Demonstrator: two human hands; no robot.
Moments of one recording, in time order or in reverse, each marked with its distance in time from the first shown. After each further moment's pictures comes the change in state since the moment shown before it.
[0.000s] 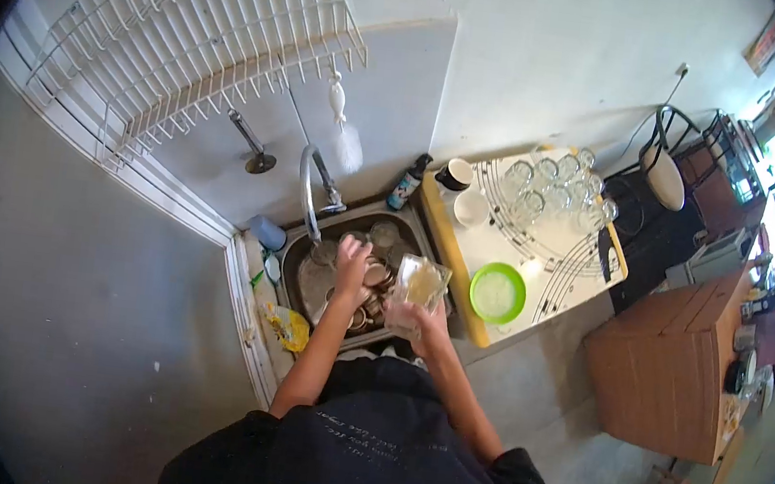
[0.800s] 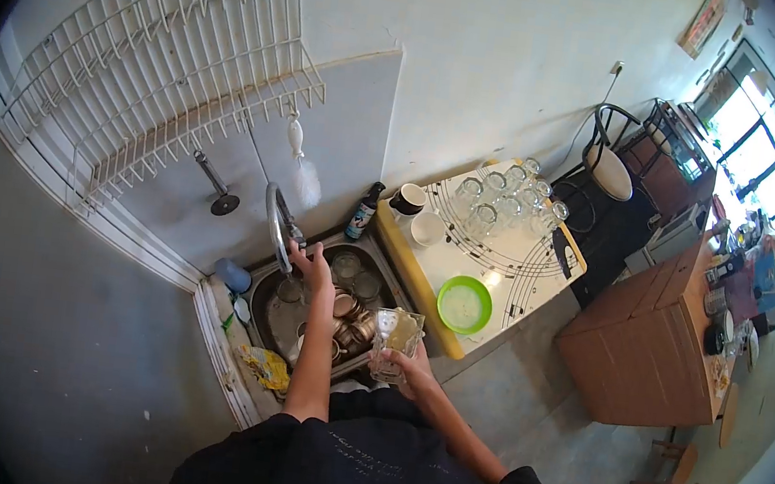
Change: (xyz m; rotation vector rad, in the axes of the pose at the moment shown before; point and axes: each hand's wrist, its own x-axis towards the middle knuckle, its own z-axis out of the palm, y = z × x) left_hand 0.060 0.016 0.029 0.062 0.362 0.249; right_hand -0.051 0.003 -0.002 0.038 0.137 0.072
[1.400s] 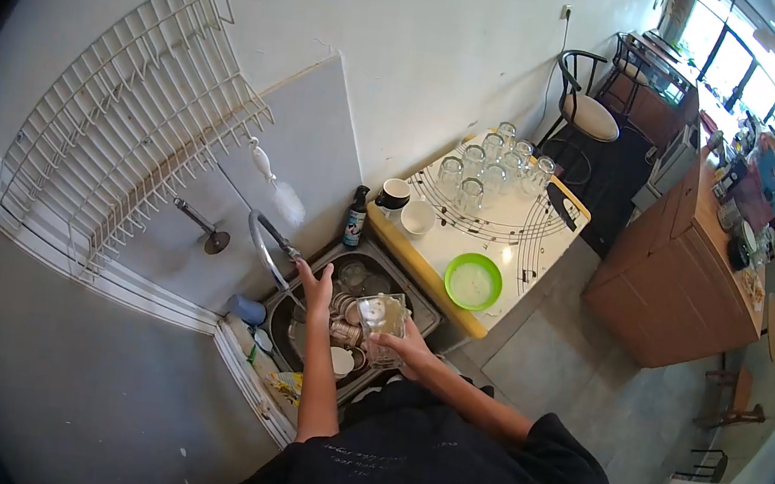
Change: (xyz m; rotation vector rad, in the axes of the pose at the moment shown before) left_hand 0.018 -0.011 -0.035 0.550 -0.474 0.166; right_hand 0.023 0.012 0.029 -0.014 -0.032 -0.003
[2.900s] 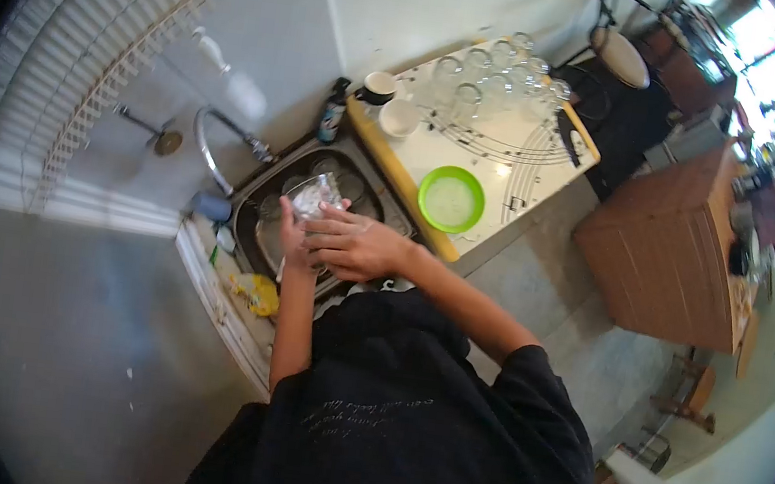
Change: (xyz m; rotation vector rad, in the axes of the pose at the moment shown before) left_hand -0.116 0.045 0.005 -1.492 -0.682 -0.502; right_hand 0.050 -0.070 -0.019 -1.484 -1.002 -1.152
